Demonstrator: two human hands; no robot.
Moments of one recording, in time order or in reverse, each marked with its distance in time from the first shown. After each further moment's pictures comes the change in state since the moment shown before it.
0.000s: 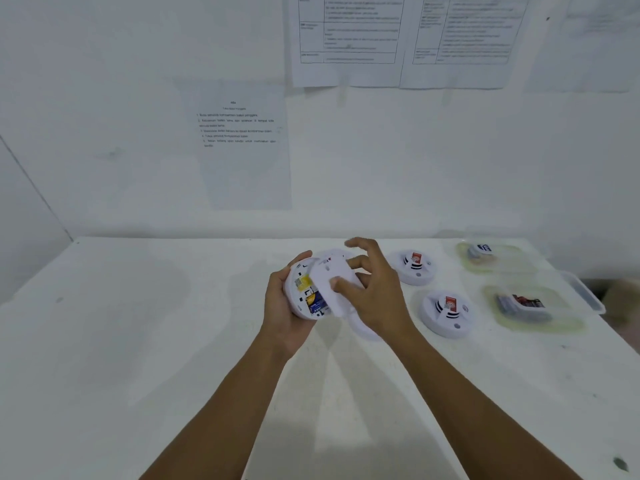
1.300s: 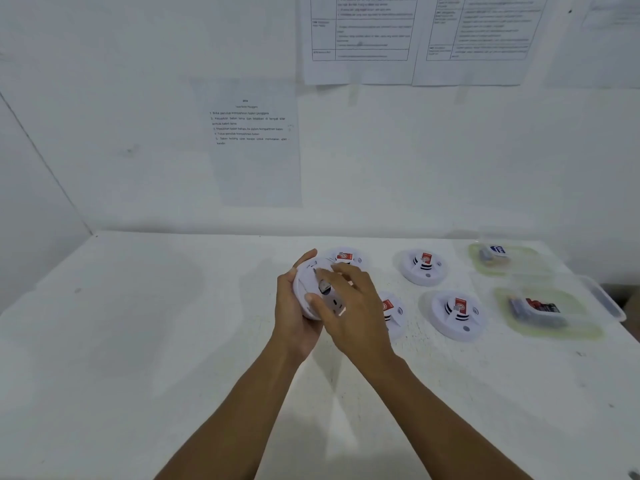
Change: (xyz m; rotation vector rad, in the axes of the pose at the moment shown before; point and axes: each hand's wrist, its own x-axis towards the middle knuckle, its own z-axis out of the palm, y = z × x) left_hand -0.019 -0.009 0.017 0.156 0.139 0.113; right_hand -0.027 0.014 0.042 -0.488 0.073 -0.206
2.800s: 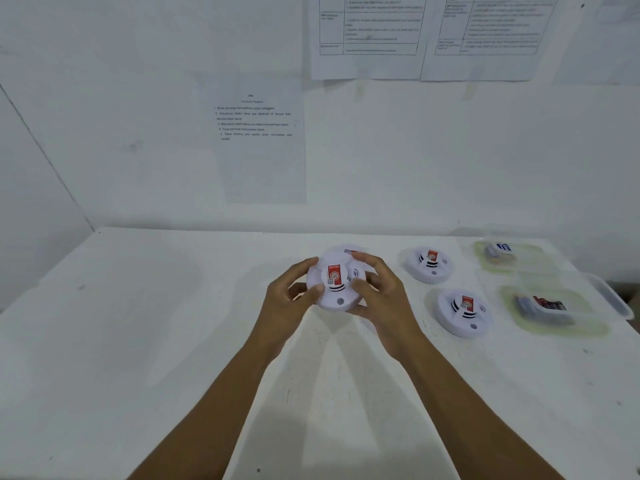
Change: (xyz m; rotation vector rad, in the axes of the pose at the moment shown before) left_hand -0.007 0.026 -0.031 0.775 -0.045 0.312; right_hand 0.016 0.018 -0.024 0.917 -0.163 0.493
